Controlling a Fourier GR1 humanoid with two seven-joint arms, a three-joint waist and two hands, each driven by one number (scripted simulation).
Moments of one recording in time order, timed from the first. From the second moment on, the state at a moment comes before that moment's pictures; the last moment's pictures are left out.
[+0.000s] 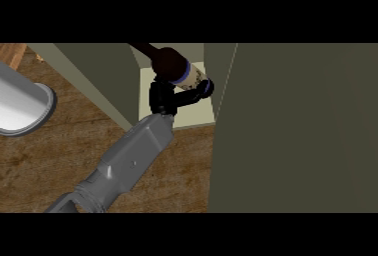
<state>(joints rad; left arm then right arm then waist) -0.96 0.00 -0.57 -0.39 1.39 0.38 -0.71 -0.13 -0.02 0.10 -2.30 -0.20 0.20 0.45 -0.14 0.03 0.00</state>
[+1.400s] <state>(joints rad) -1.04 0.00 -0.78 -0.38 1.47 0.52 -0.81 -0.10 -0.03 0.09 -2.28 -0.21 0.22 0.41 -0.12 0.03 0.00</state>
